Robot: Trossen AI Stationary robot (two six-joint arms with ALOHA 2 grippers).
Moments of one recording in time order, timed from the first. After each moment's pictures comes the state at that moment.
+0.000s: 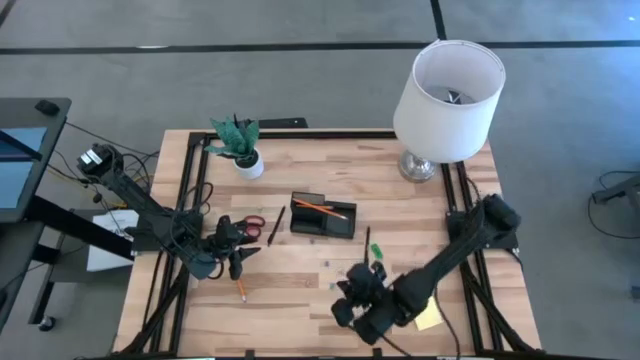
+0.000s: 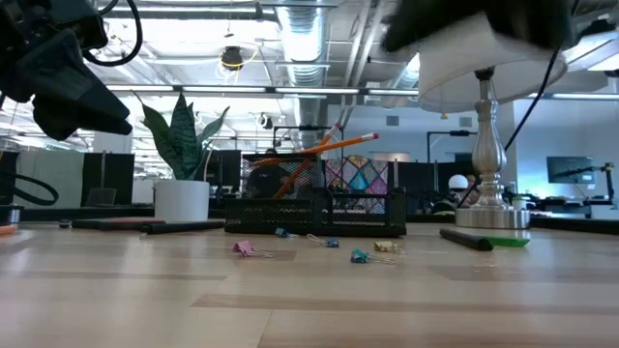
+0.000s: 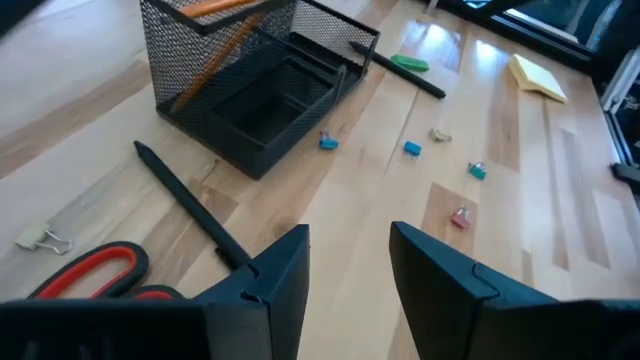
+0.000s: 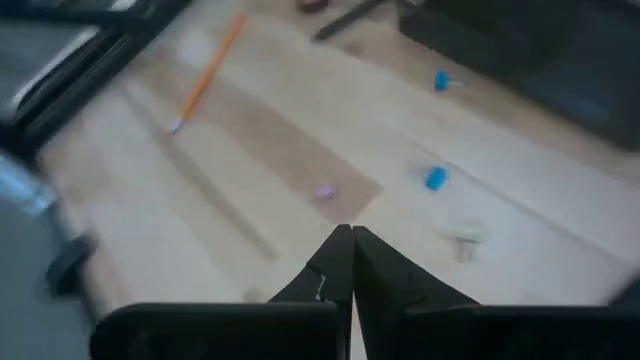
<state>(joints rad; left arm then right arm) -0.73 0.97 0.36 -0.13 -0.80 -0.94 0.68 1.94 1.41 -0.61 0.75 1.42</state>
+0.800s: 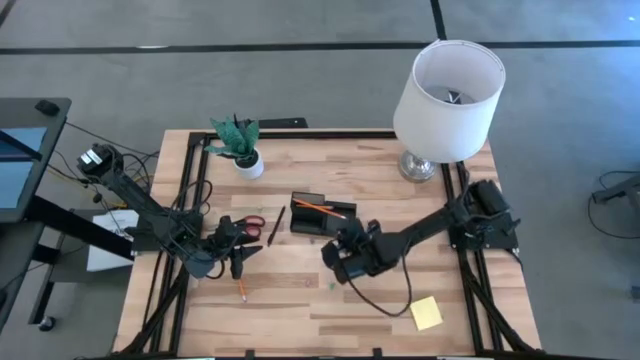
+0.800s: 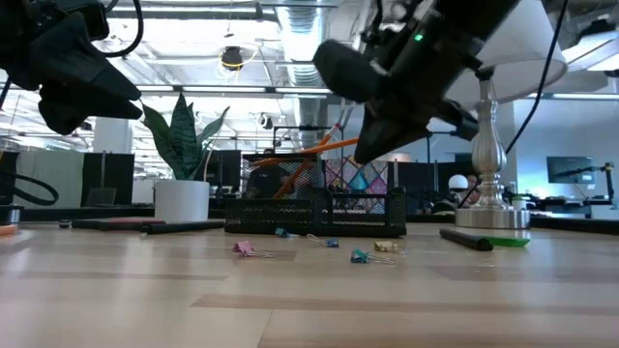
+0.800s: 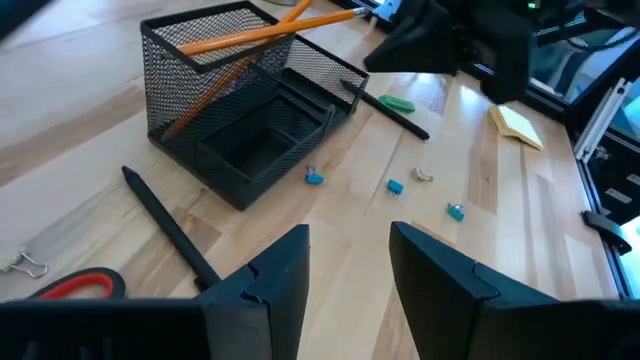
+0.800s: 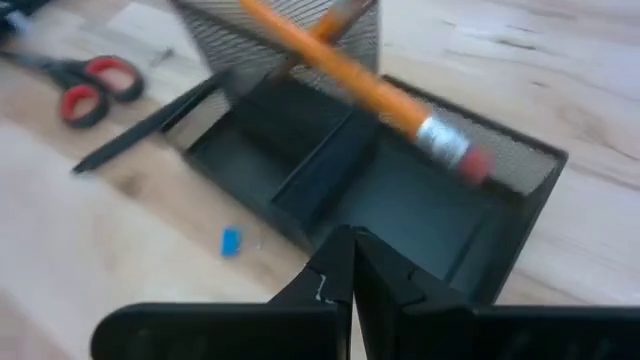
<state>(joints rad) -0.73 0.97 0.36 -0.05 -0.85 -0.94 0.36 1.90 1.25 -0.59 0.78 1.28</state>
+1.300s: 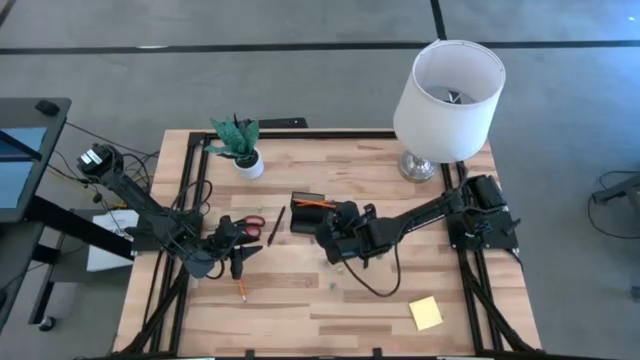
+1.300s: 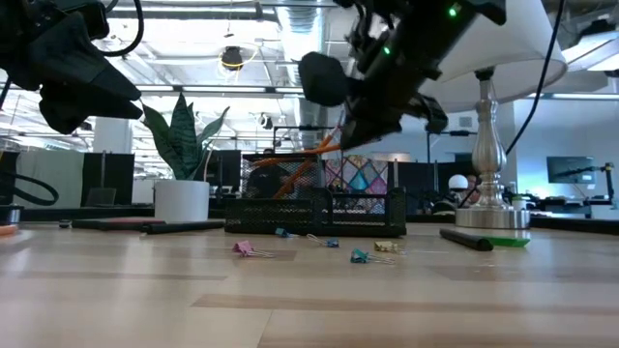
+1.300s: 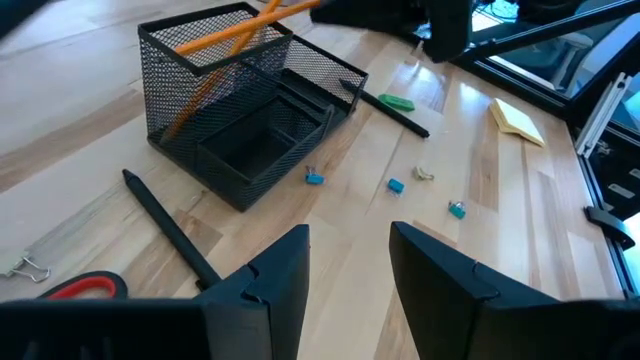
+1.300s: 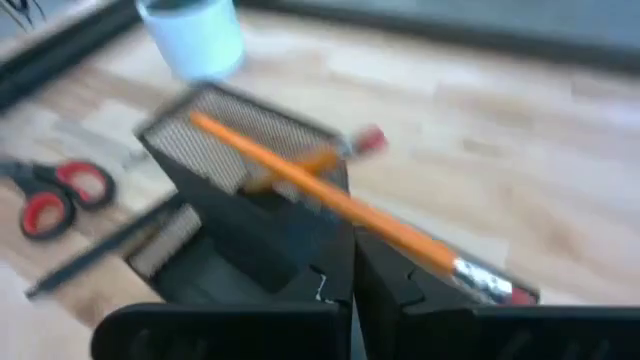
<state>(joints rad) -0.73 0.97 0.36 -0.05 -0.85 -0.92 0.28 1.90 1.26 -0.51 0.92 1.15</state>
